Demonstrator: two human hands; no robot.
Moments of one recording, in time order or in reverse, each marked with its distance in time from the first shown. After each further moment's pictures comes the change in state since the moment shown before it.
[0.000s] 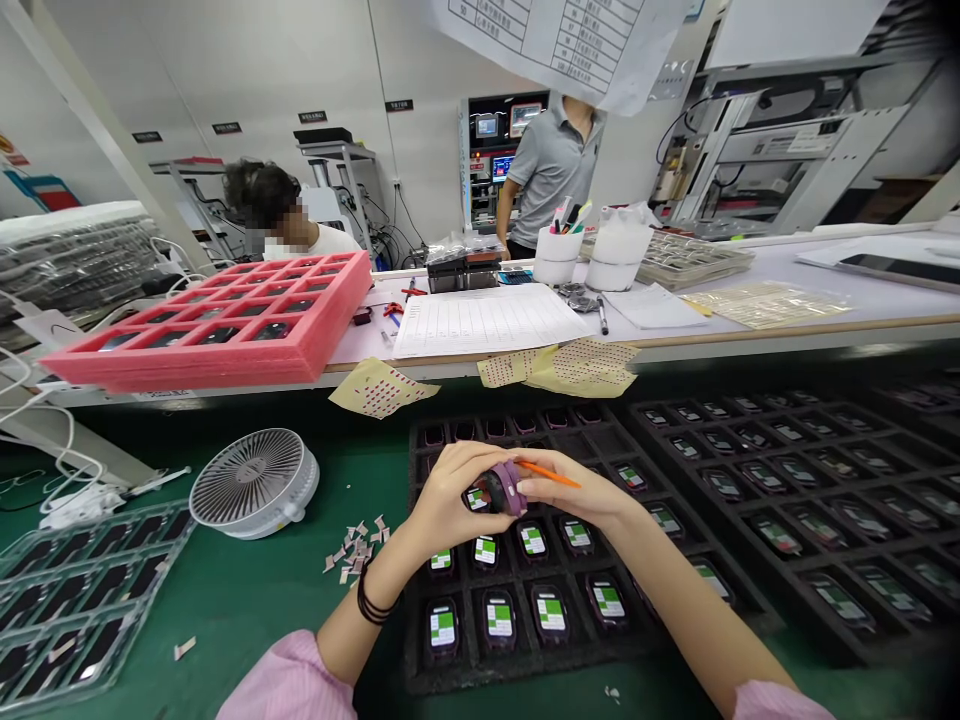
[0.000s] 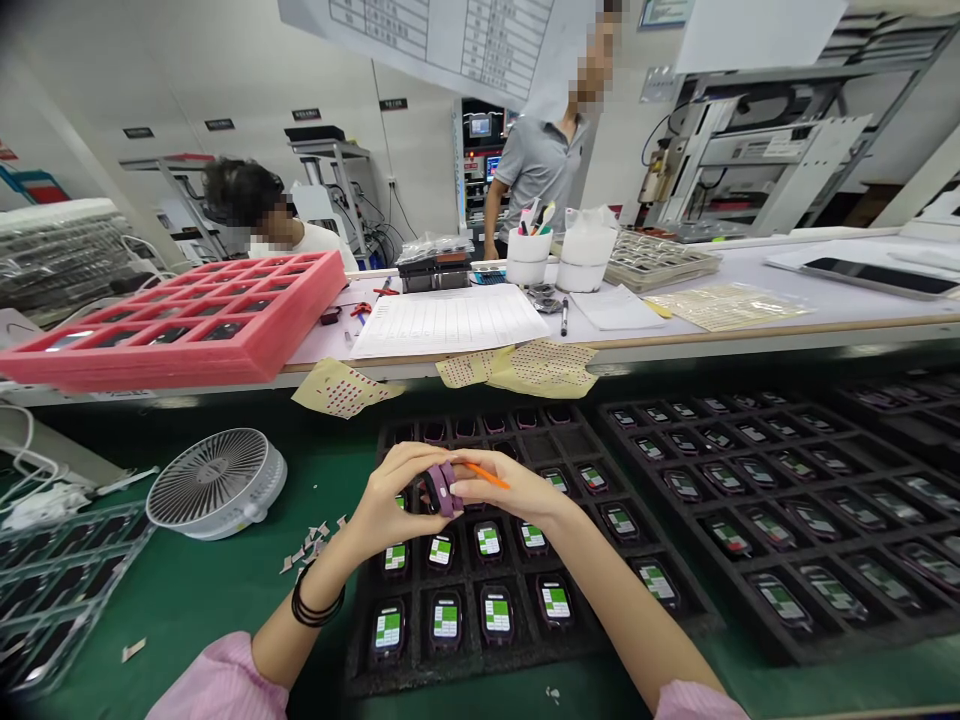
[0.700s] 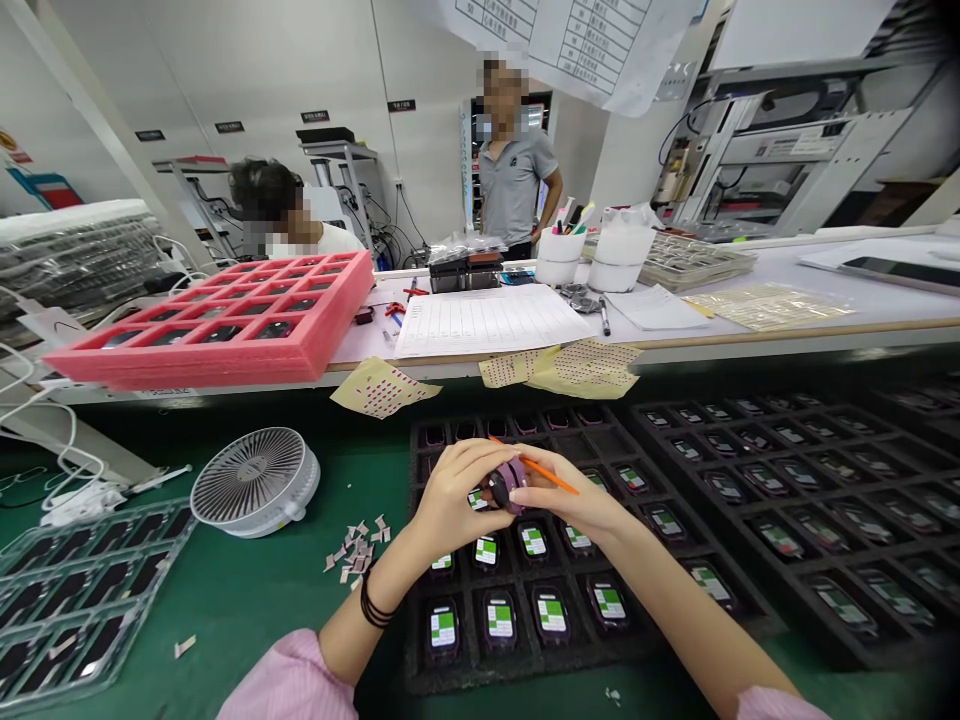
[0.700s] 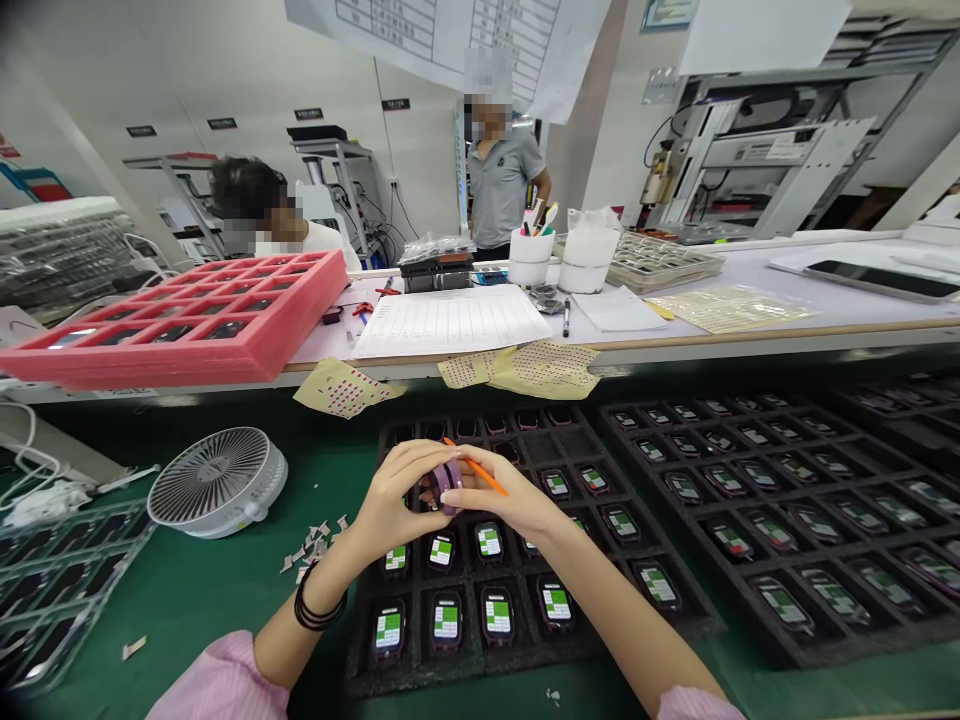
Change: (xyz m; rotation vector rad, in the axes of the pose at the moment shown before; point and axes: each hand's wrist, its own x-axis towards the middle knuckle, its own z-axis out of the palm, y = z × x) left_hand 0.001 0.001 0.003 0.076 0.060 0.085; right_hand 0.000 0.007 0.014 0.078 0.080 -0.113
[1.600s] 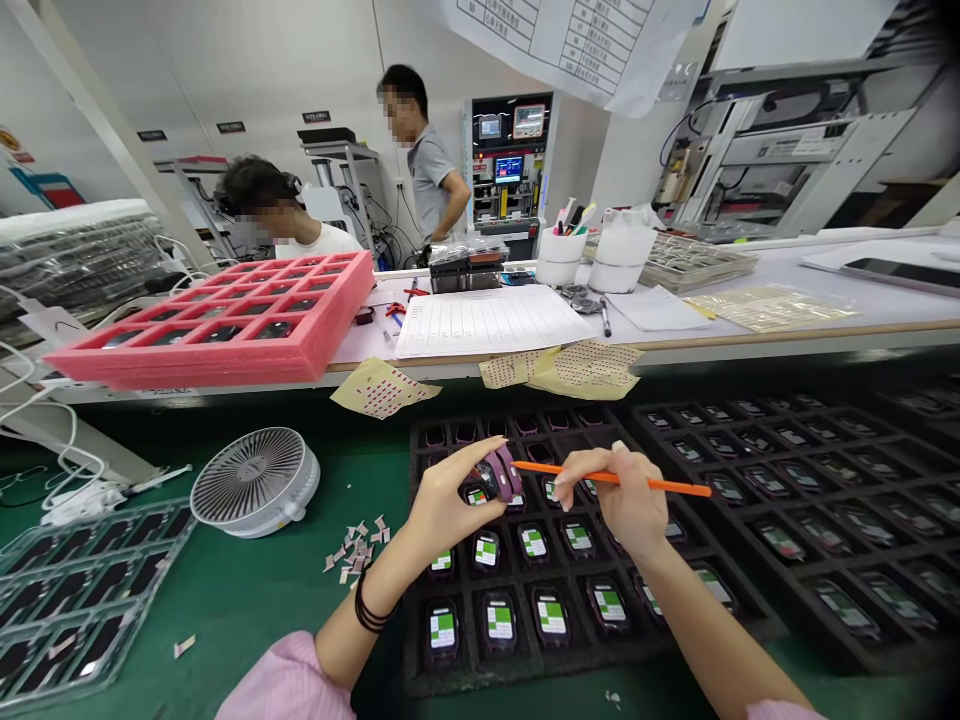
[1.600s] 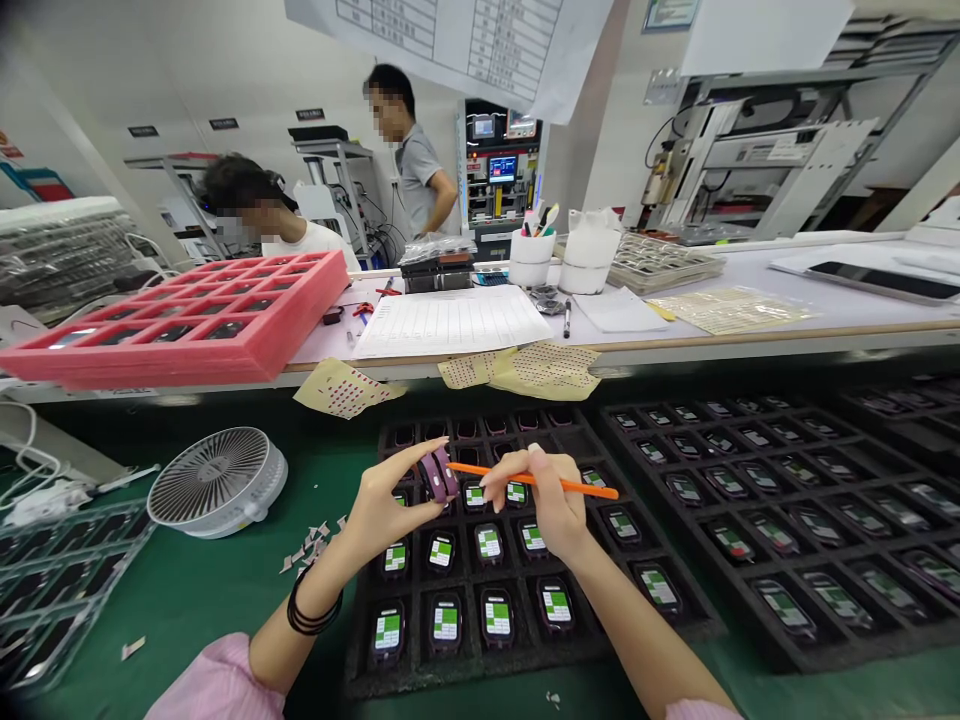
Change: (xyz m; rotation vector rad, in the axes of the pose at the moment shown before) left_hand 0.000 0.007 -0.007 -0.101 -0.007 -0.243; right_hand -0.026 -0.015 -0.003 -0.250 0.323 -0.603
